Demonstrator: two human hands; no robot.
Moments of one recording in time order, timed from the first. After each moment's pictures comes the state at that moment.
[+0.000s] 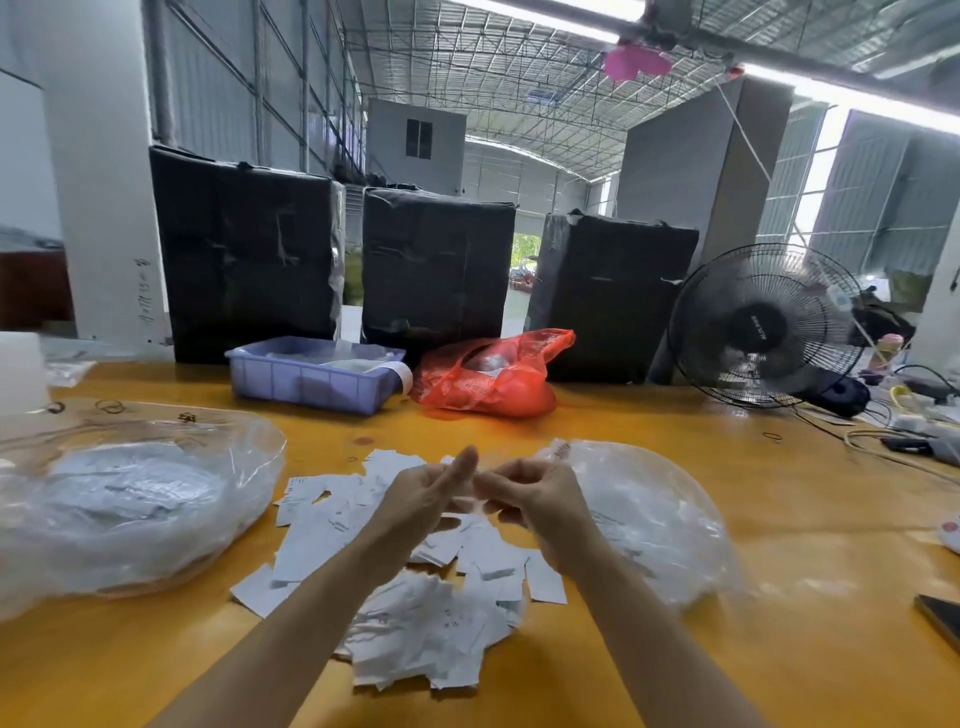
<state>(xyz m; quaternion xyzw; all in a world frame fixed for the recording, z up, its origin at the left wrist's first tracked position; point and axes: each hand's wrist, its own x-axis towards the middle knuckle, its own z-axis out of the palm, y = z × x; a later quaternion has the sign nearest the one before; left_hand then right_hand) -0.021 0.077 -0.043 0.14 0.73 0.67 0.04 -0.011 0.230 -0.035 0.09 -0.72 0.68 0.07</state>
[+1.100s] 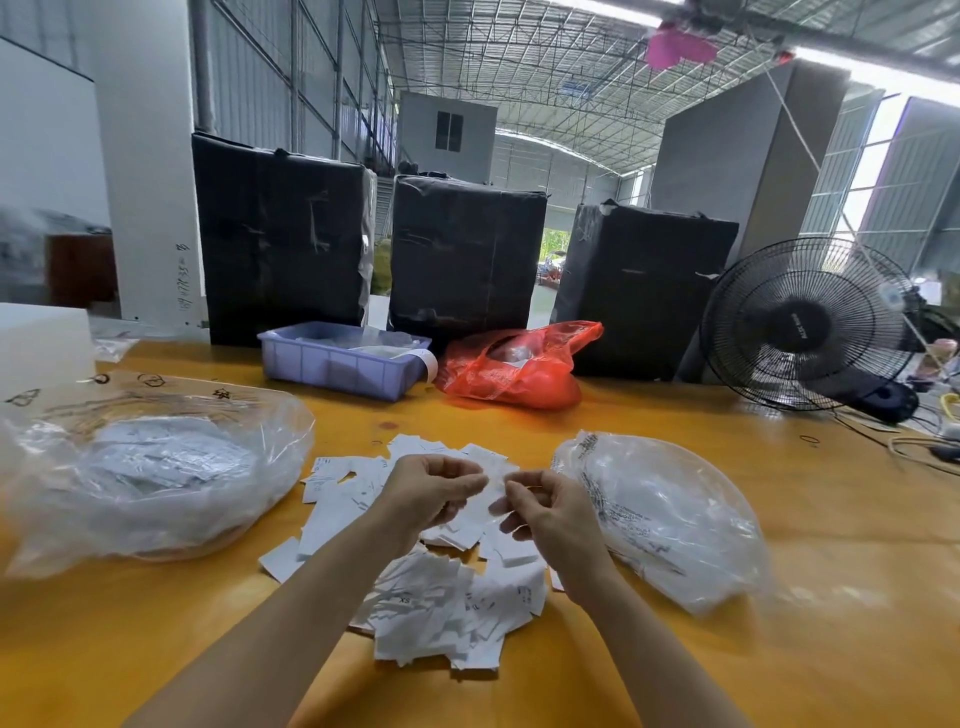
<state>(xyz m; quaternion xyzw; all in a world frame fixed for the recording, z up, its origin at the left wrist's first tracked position) -0.035 0.064 -0.054 0.04 0.67 0.74 0.04 -0.006 0.219 -0.064 0.07 -0.75 0.64 0.12</state>
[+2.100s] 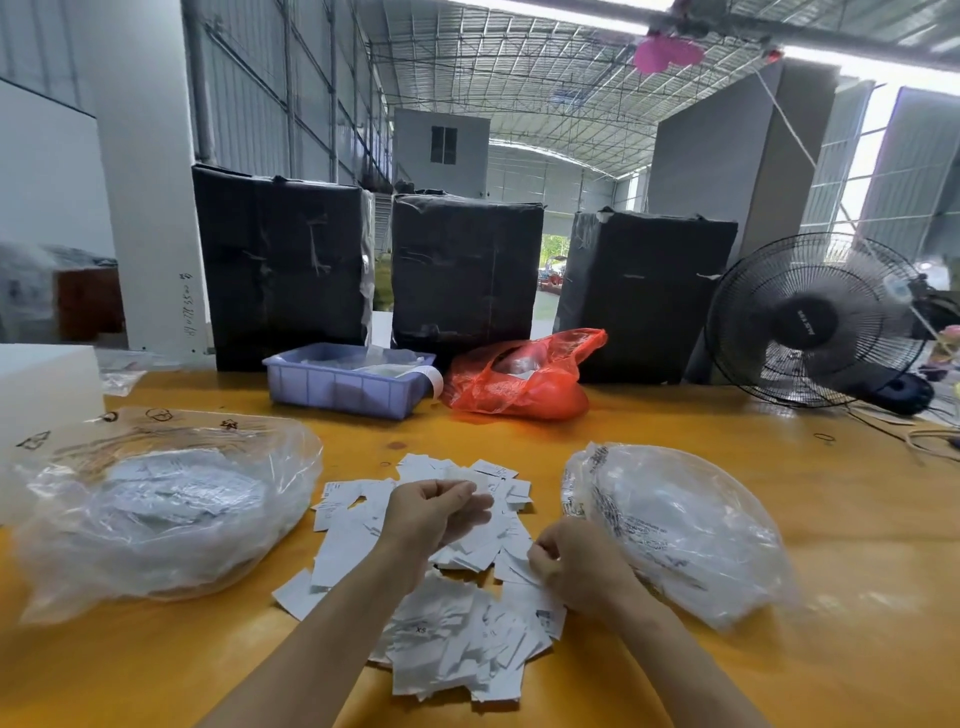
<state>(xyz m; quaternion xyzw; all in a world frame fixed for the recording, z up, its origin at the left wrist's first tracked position) -0.035 0.064 -0.058 0.00 0.61 0.79 0.01 -0.019 0.236 -0.078 0.11 -0.97 0.21 0.11</state>
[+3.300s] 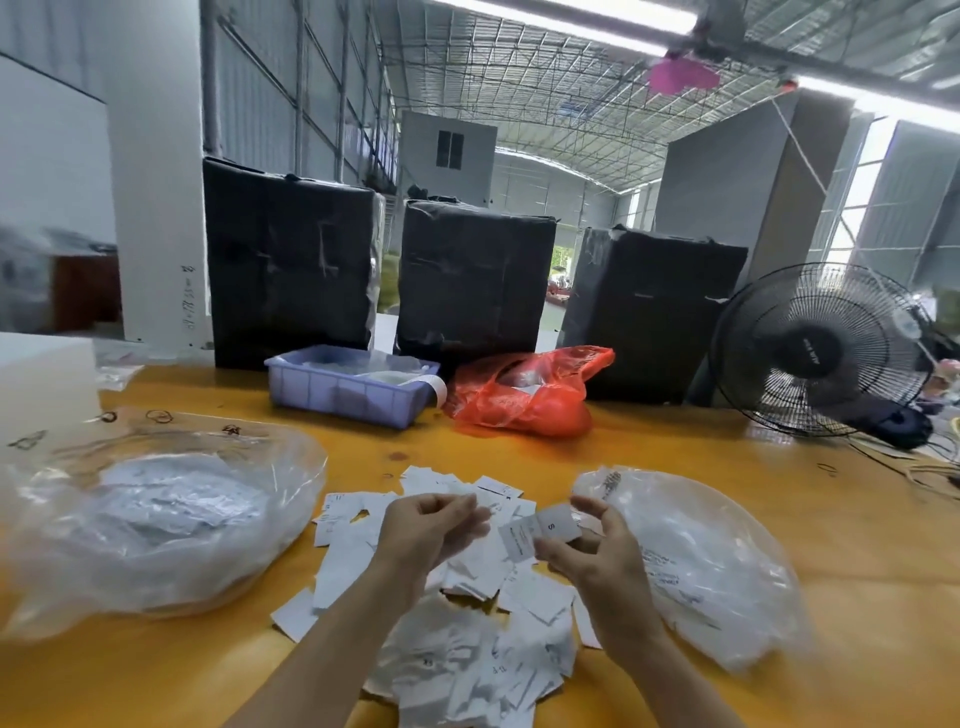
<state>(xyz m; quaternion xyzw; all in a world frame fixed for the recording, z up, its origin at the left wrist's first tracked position) -0.044 0.050 -0.060 0.00 0.58 0.82 0.02 -0.004 0.223 -0.062 0.02 -0.70 0.70 0.15</state>
